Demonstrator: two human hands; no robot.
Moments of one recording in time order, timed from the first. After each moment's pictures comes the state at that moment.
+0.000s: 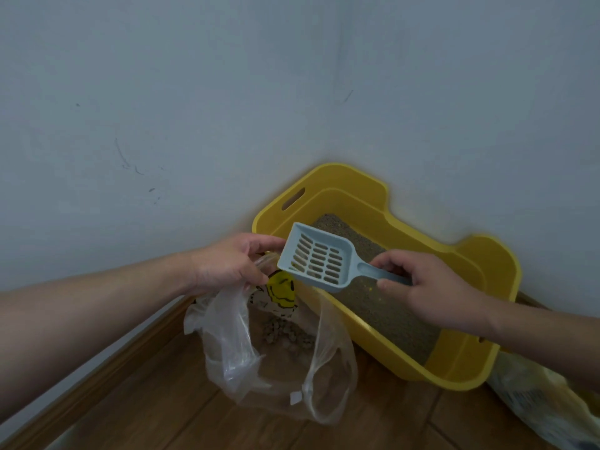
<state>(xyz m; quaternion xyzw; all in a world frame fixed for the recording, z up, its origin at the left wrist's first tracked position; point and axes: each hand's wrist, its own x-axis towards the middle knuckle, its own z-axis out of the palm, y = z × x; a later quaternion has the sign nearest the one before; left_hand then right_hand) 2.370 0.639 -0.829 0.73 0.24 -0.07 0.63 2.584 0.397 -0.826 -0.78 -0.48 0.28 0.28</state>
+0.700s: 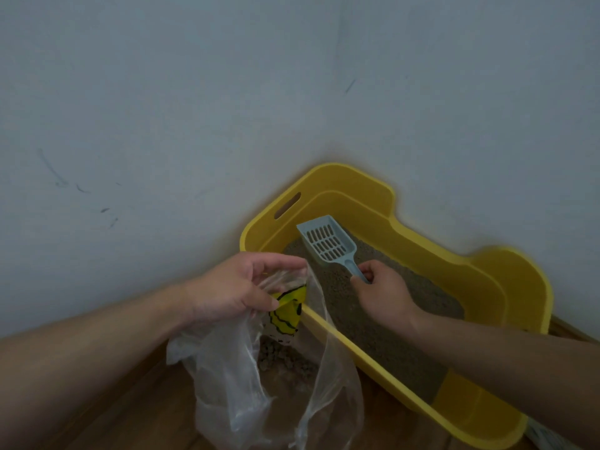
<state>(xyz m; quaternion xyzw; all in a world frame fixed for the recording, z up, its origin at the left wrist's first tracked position) 2.397 0.646 -0.857 0.68 0.21 -0.06 0.70 2.593 0.478 -0.918 -0.86 -0.27 0.28 0.33</state>
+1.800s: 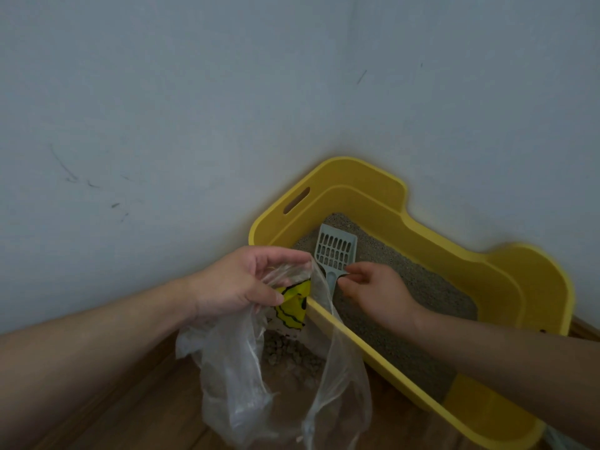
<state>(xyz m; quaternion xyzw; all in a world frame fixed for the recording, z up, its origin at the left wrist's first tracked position) 2.392 0.646 -0.851 0.68 0.23 -0.05 0.70 2.582 0.488 -0.924 -0.81 -0.28 0.36 0.37</state>
